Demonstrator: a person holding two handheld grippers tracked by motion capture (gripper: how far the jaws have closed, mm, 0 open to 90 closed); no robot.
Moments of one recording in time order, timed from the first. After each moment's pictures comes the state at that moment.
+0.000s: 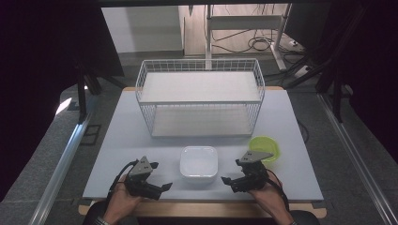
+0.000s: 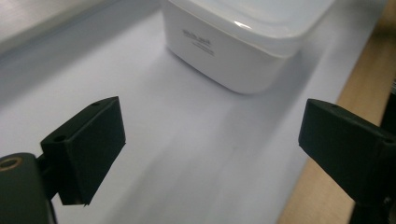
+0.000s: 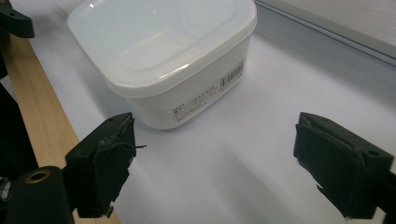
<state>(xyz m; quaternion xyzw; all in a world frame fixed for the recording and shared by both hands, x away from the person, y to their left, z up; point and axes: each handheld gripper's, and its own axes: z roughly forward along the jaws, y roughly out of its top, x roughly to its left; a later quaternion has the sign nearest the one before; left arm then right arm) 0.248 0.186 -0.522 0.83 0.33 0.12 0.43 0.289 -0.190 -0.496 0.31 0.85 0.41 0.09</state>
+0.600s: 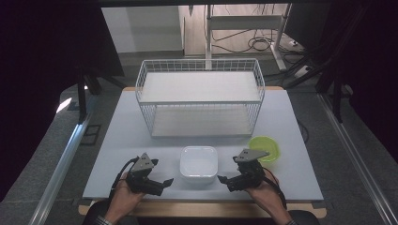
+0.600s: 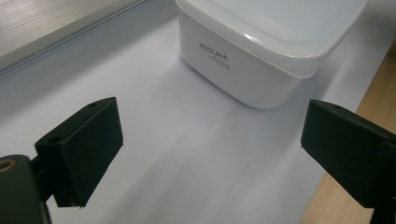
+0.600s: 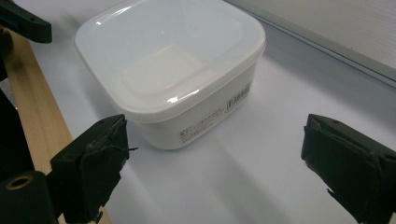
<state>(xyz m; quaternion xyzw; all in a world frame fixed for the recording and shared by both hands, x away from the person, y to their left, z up) 0.257 0.181 -0.518 0.83 0.35 0.12 0.42 0.292 -0.178 -0.490 0.30 0.86 0.41 0.10</state>
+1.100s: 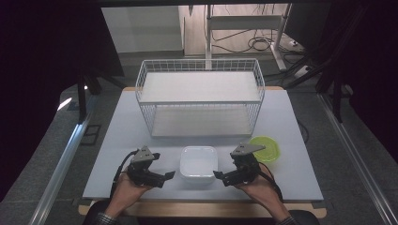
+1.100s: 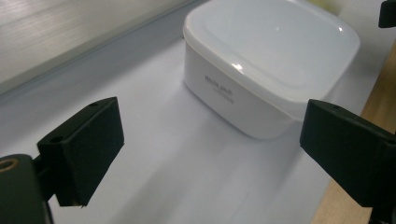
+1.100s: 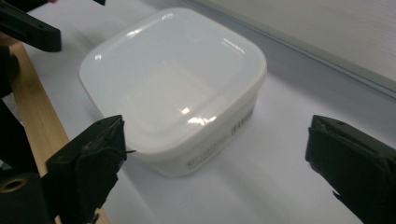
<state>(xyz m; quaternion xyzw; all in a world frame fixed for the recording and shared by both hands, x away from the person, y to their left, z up) 0.276 0.180 -0.504 0.81 0.36 0.10 0.45 0.301 -0.164 -0.477 0.32 0.85 0.41 0.09</state>
